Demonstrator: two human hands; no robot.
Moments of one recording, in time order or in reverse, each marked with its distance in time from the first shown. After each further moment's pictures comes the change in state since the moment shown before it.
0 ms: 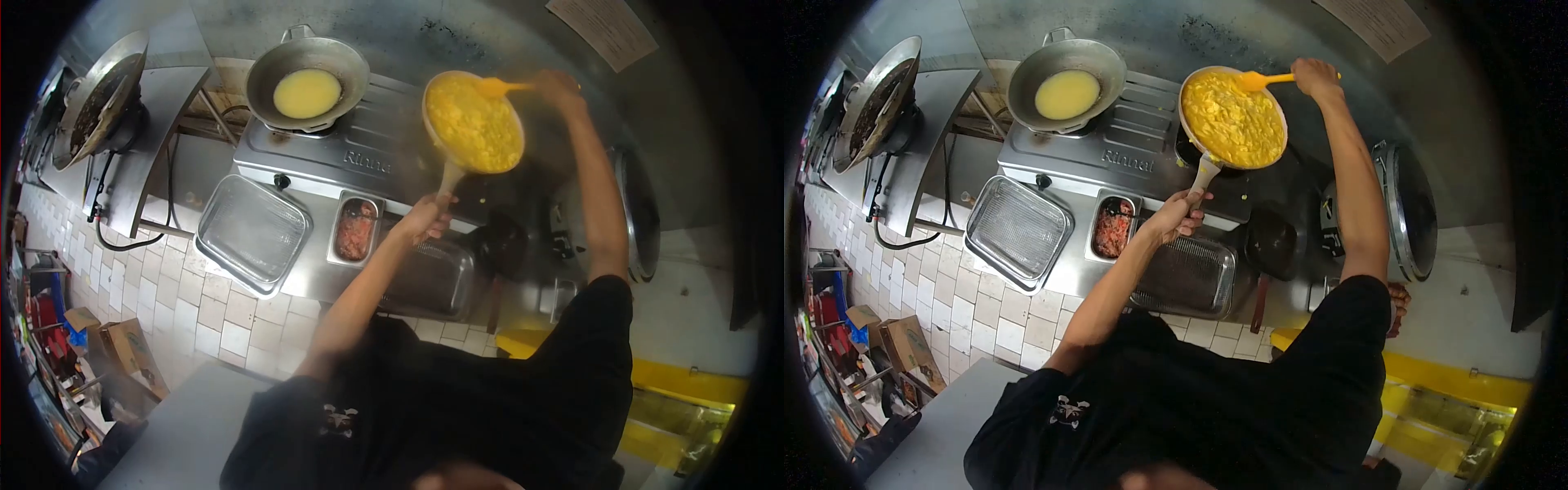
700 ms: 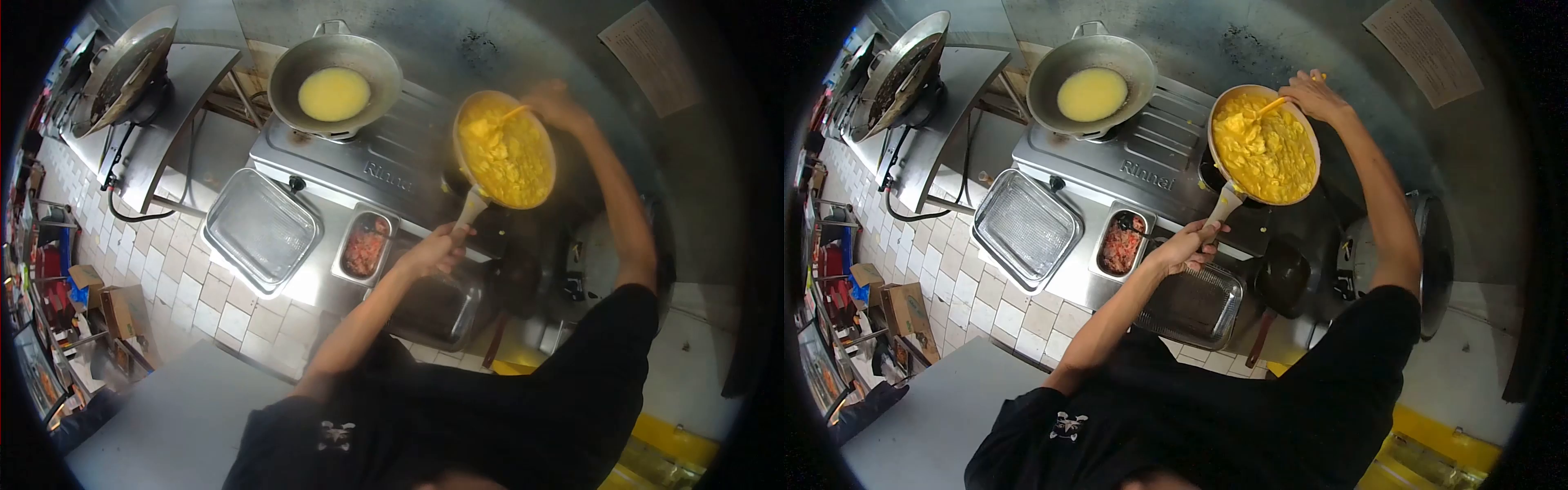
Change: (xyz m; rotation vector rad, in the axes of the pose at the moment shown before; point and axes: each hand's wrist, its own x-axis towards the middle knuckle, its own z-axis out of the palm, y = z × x) left_hand -0.004 0.001 0.004 -0.008 0.044 -0.046; right_hand 0.089 -0.025 0.062 0.038 0.203 -0.808
